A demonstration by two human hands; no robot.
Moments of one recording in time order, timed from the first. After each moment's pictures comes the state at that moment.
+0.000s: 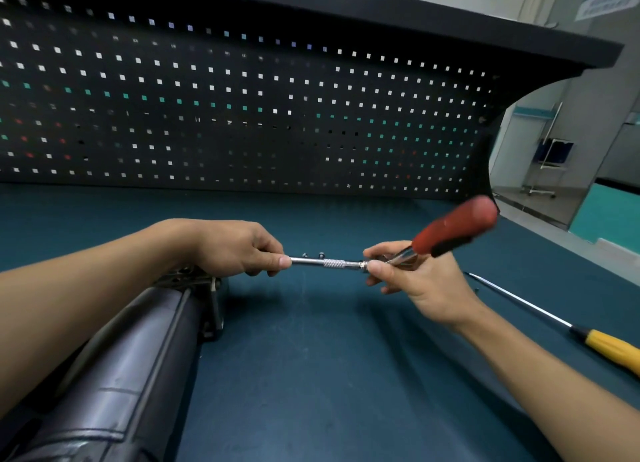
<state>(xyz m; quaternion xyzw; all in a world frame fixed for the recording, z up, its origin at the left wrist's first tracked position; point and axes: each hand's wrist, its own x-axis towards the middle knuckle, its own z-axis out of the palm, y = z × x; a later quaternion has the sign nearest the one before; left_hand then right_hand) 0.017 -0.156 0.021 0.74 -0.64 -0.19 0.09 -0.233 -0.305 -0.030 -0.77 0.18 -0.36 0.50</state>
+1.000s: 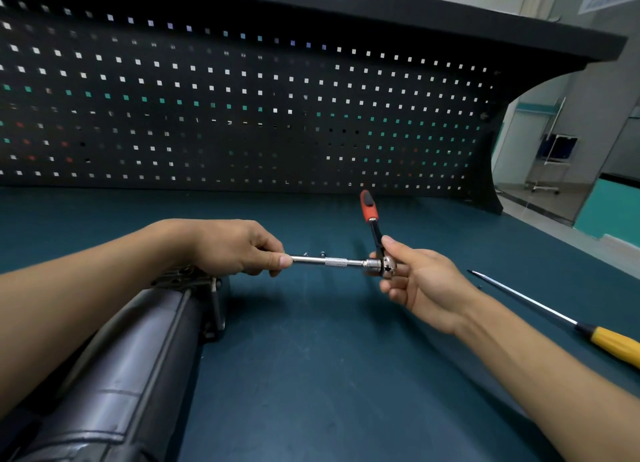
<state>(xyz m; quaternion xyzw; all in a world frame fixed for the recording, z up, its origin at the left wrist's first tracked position) 0.019 -0.153 0.022 0.72 -0.65 -0.22 0.11 -0.225 -0.306 -0.025 -0.59 0.28 -0.26 0.72</state>
